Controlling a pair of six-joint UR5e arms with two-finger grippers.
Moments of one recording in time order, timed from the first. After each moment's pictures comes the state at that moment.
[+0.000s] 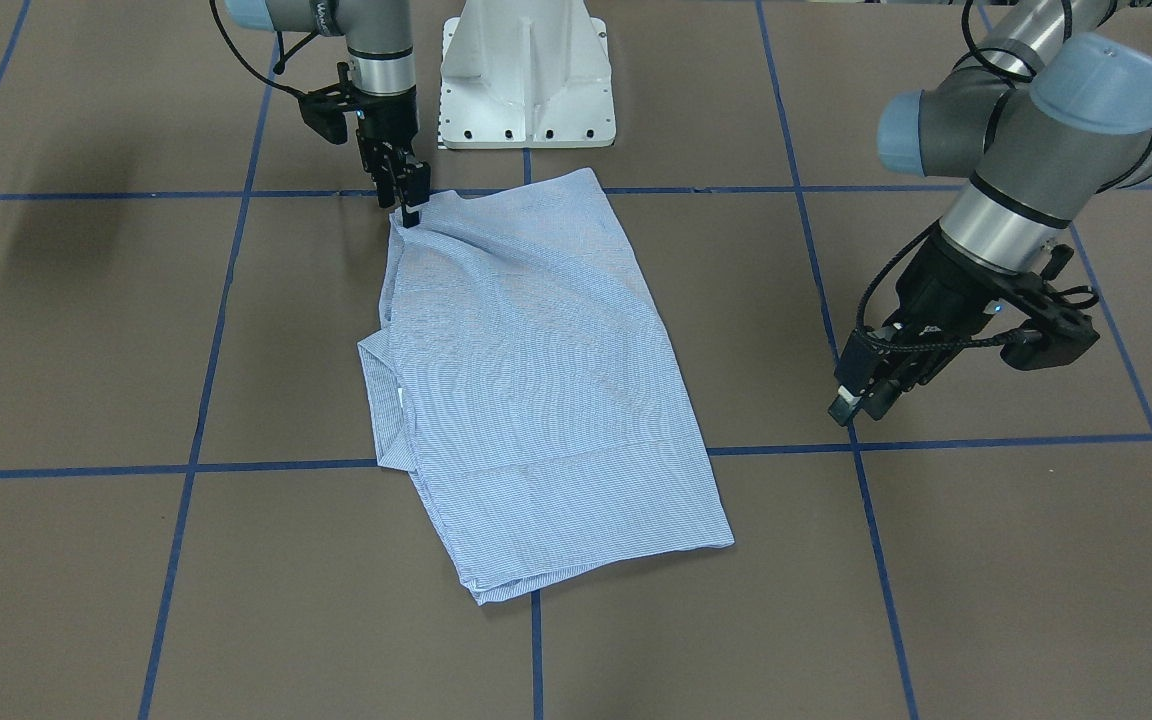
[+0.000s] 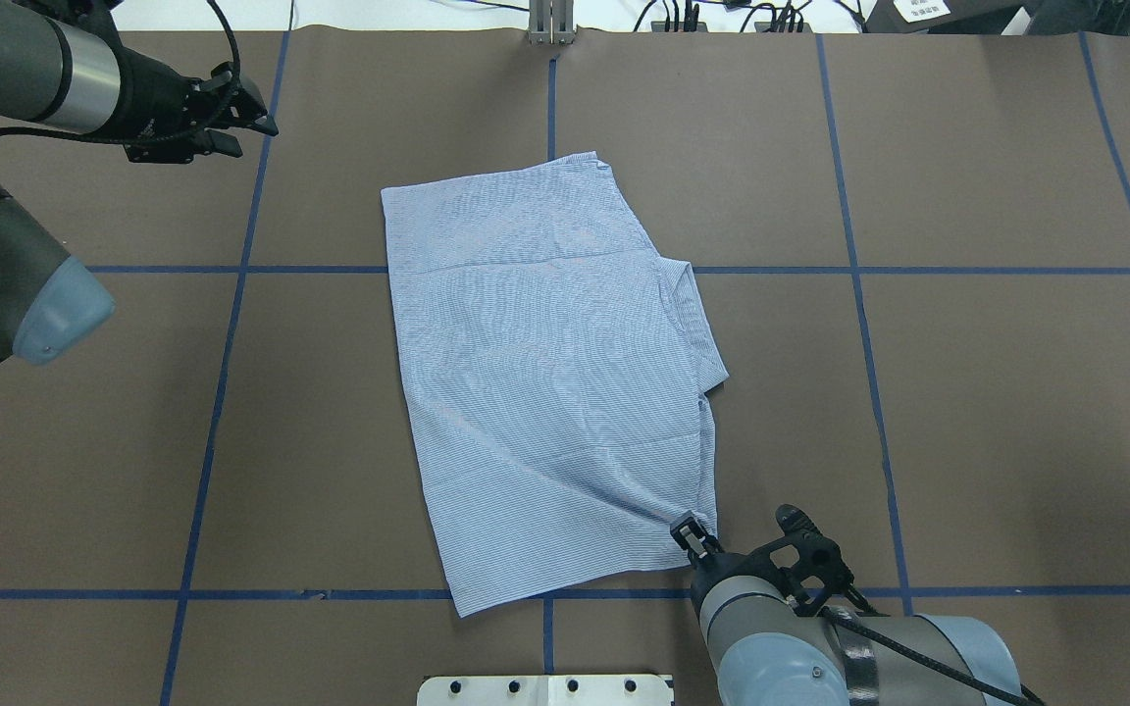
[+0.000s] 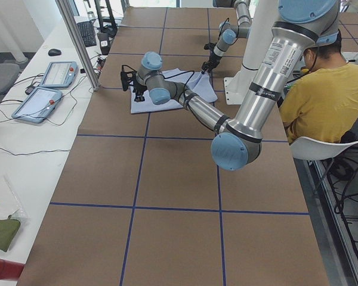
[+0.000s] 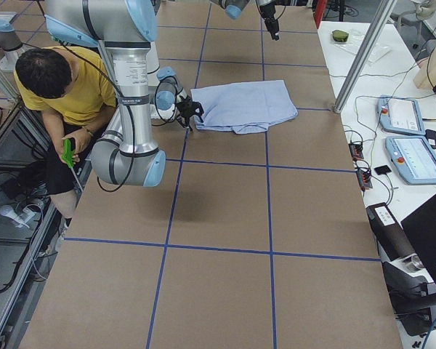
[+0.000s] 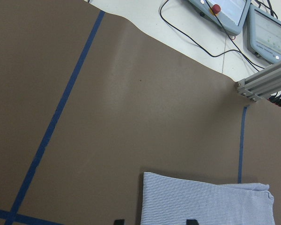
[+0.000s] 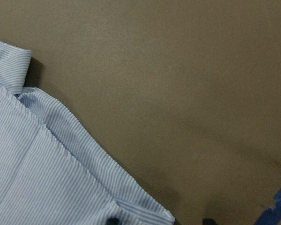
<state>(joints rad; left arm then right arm) -0.98 -1.99 -1.69 -2.15 -2.02 -1.42 0.03 -1.31 1.99 -1.53 1.20 2.48</state>
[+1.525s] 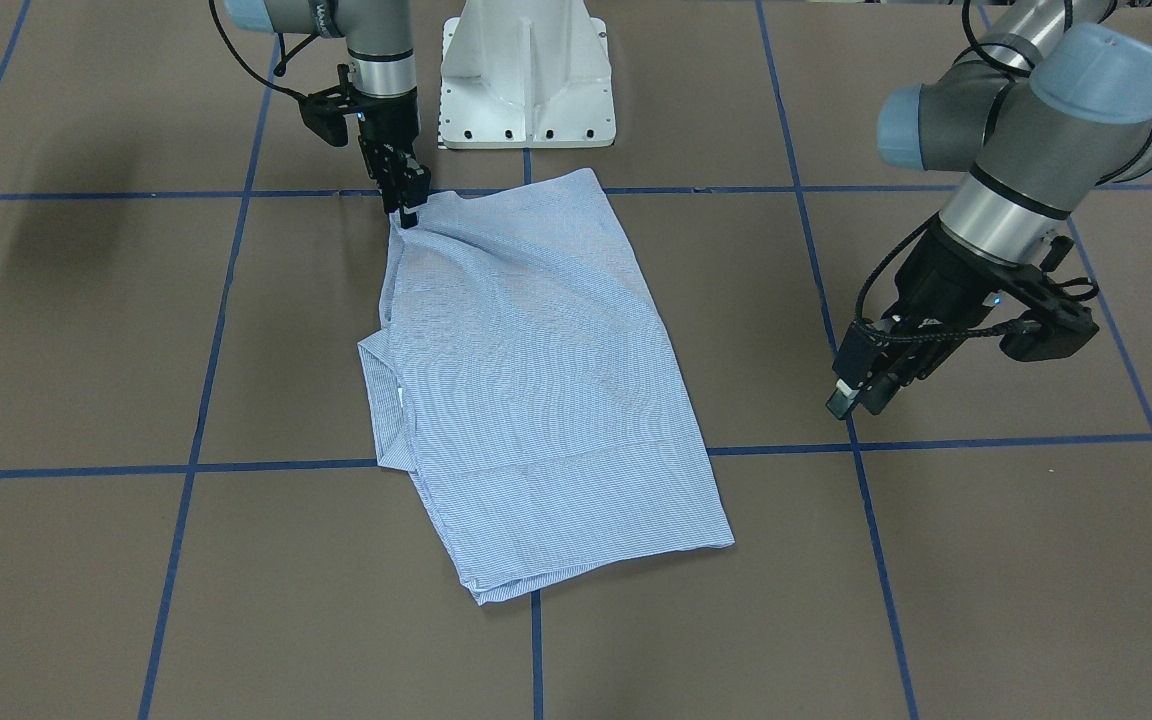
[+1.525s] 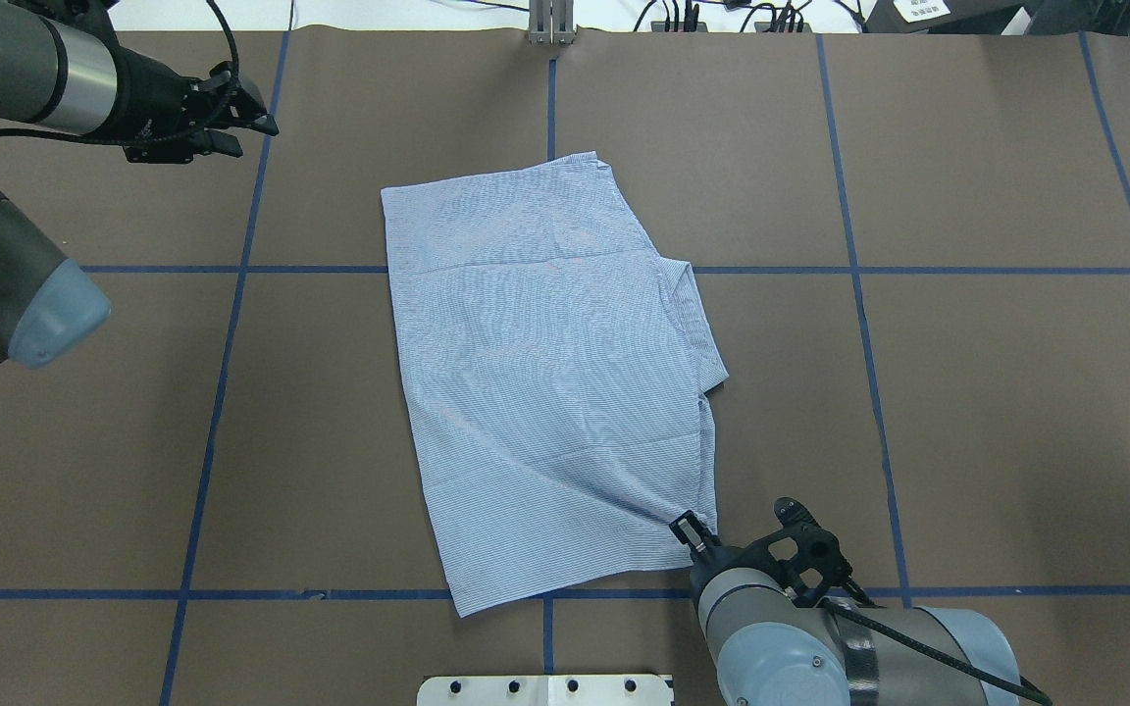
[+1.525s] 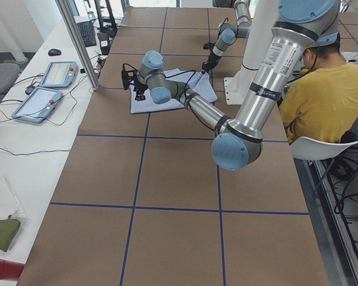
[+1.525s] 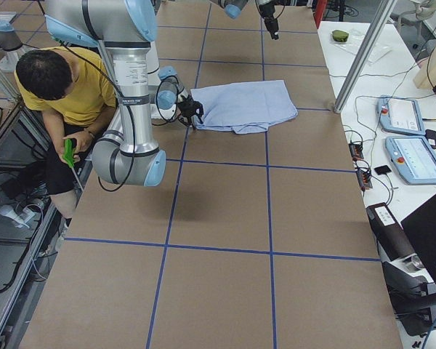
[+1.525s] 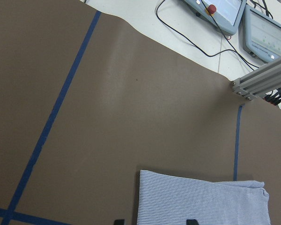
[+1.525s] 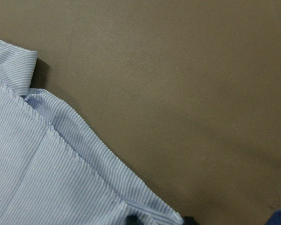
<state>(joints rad) -0.97 -1.98 -1.71 -2.15 -2.02 -1.42 0.05 -1.31 1.99 -1.53 1.21 2.47</state>
